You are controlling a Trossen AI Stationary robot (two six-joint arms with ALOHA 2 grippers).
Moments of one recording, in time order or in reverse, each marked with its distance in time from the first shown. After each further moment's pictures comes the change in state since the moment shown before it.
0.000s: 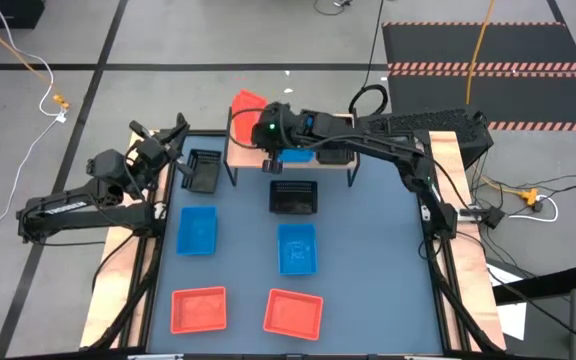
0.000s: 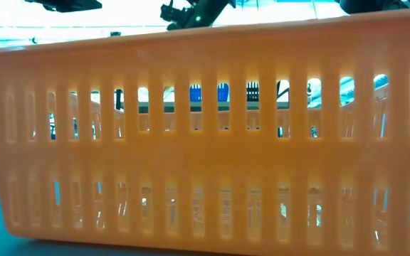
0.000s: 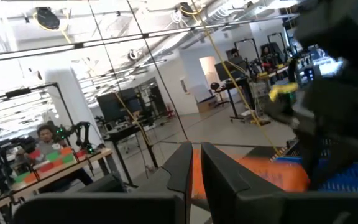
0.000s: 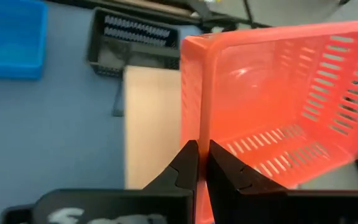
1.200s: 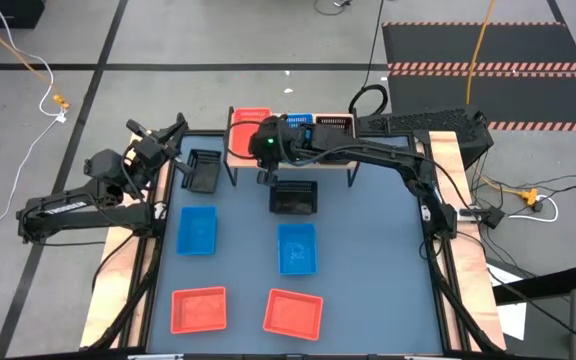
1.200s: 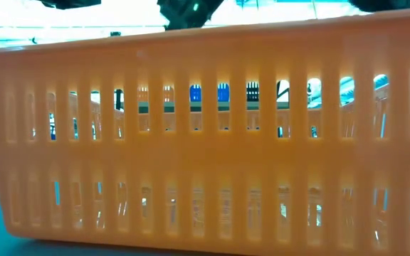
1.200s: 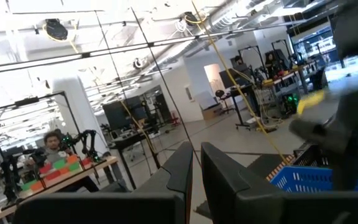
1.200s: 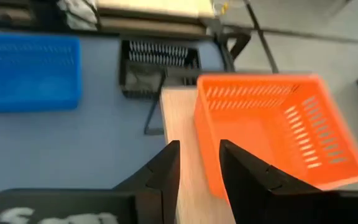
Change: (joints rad) left arm 0.001 0.000 0.000 0.049 0.000 0.040; right arm 0.062 -0.055 -0.080 0.068 0.000 0.142
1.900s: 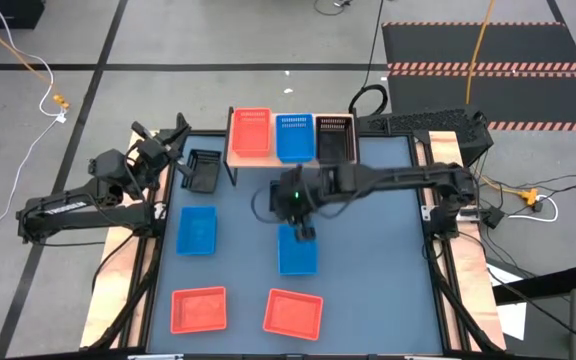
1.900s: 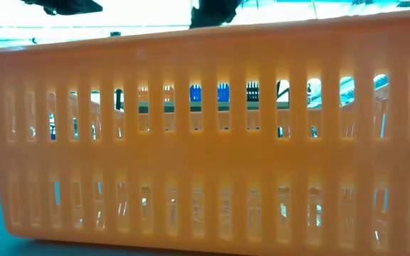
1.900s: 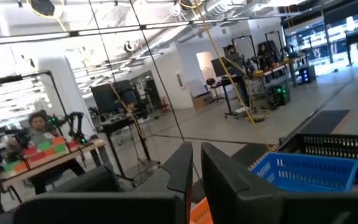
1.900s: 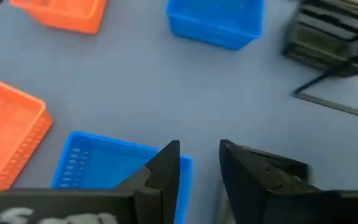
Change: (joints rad) left arm -0.002 -0.002 0.000 -0.089 0.000 -0.114; right arm 0.227 -0.271 -0.471 0.014 -0.214 -0.020
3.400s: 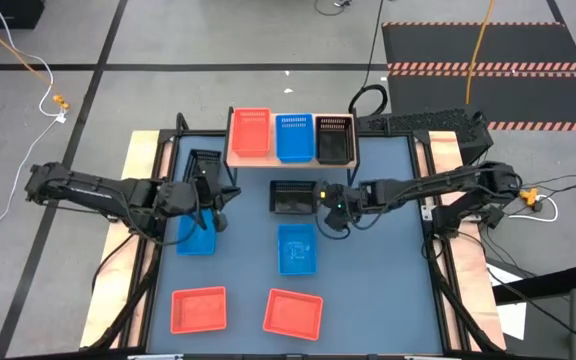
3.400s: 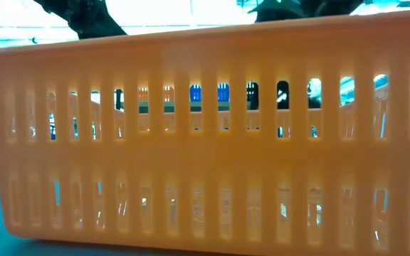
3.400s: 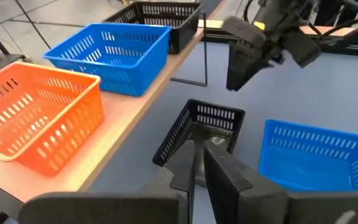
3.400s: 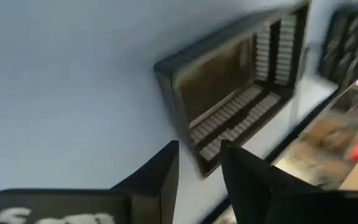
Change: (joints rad) left arm -0.400 0.434 0.145 -0.423 0.040 -0.582; right arm -0.057 -0.329 -0.847 0.475 0.370 -1.125
